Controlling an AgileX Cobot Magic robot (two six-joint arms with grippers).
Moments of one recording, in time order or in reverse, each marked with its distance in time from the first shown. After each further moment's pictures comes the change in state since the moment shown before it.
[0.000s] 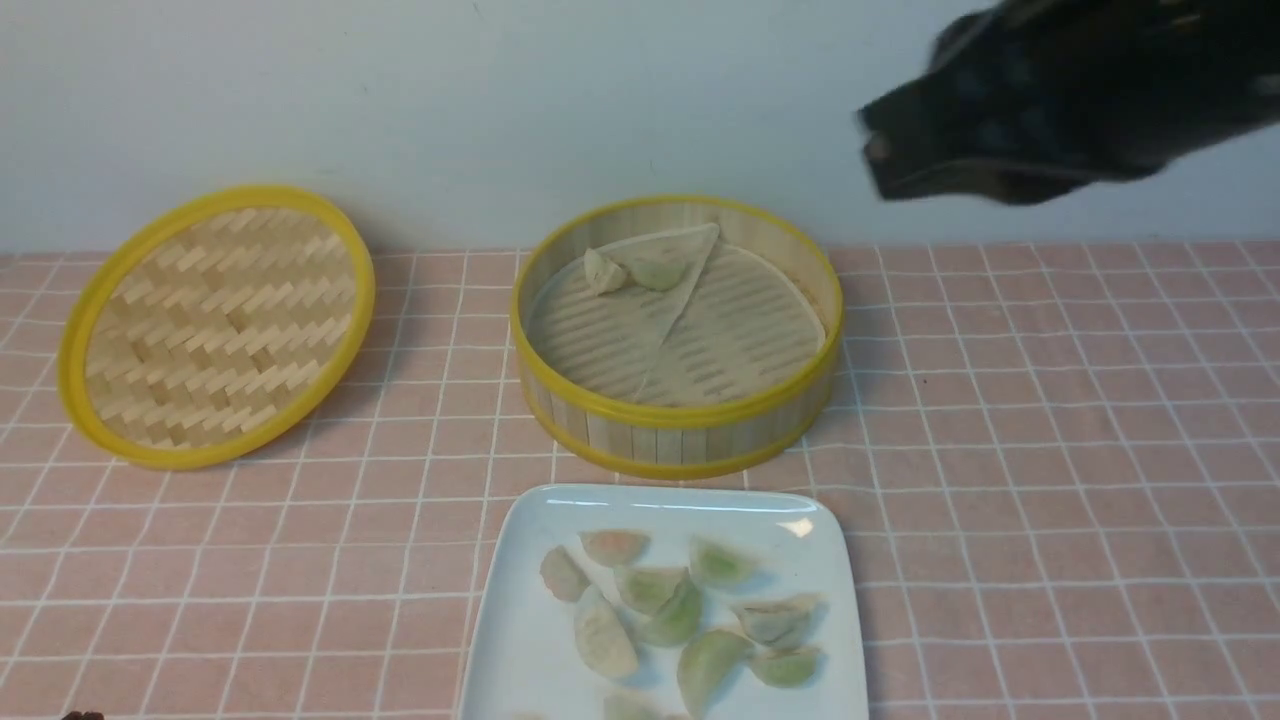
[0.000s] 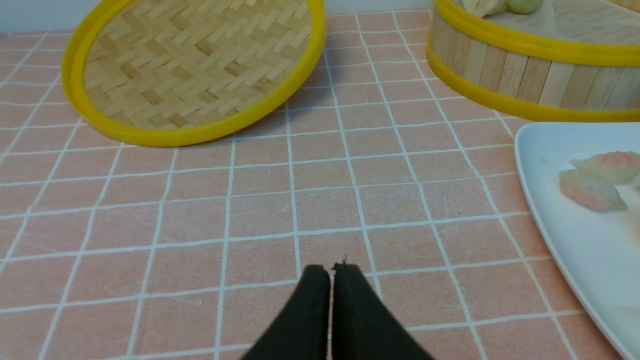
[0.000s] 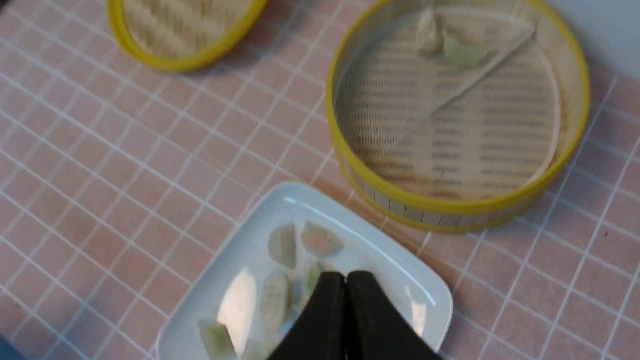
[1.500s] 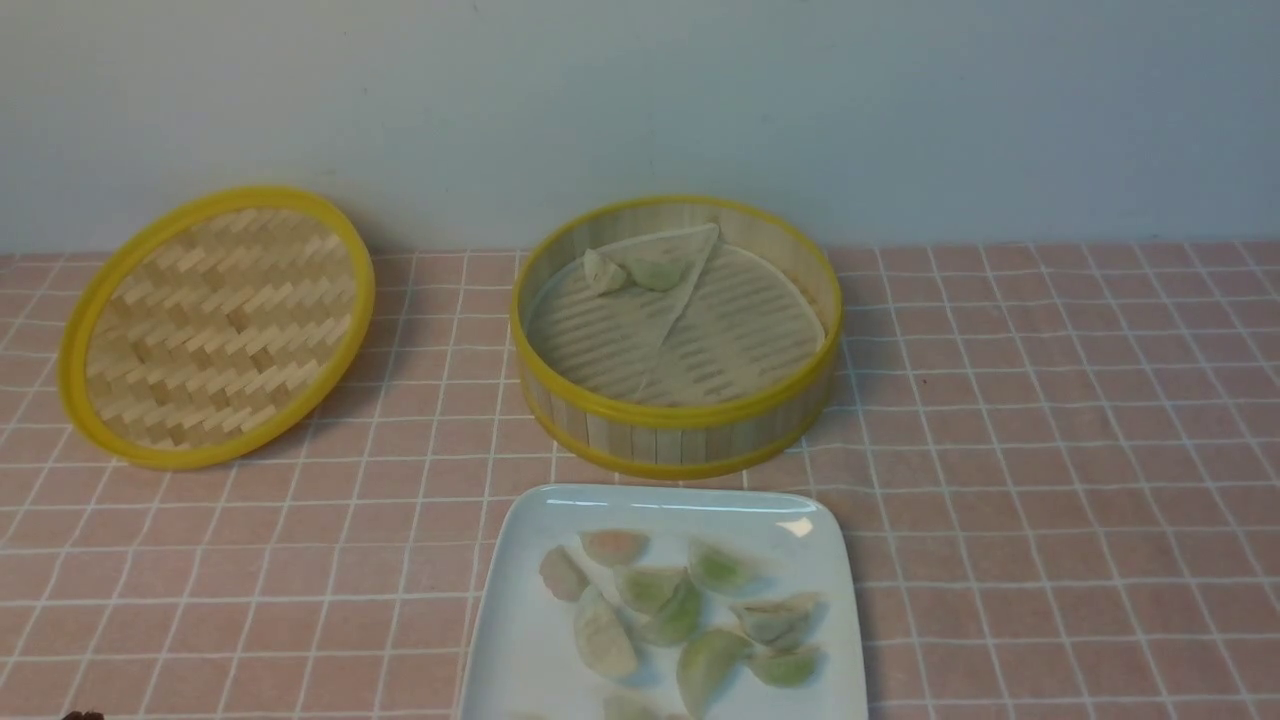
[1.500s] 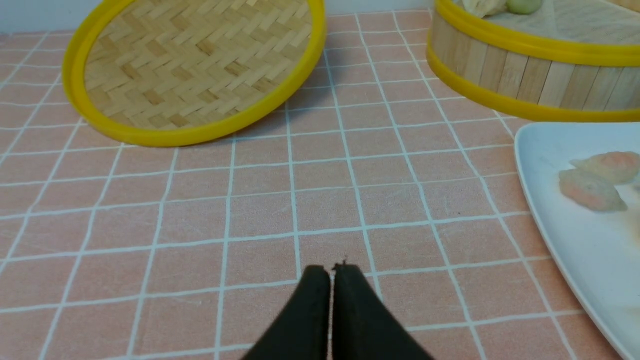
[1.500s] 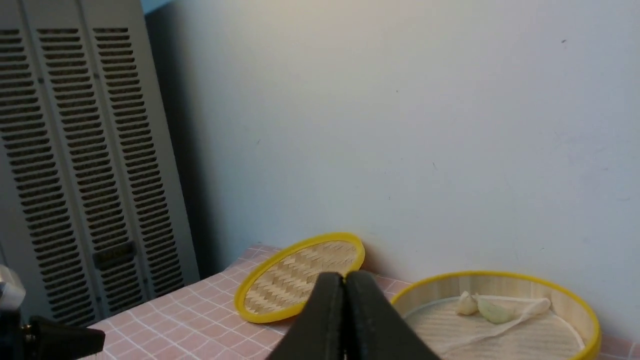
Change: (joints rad) right arm -0.014 -1.213 1.214 0.124 -0.841 -0.180; left arm 0.000 0.000 -0.001 0.000 0.000 0.000
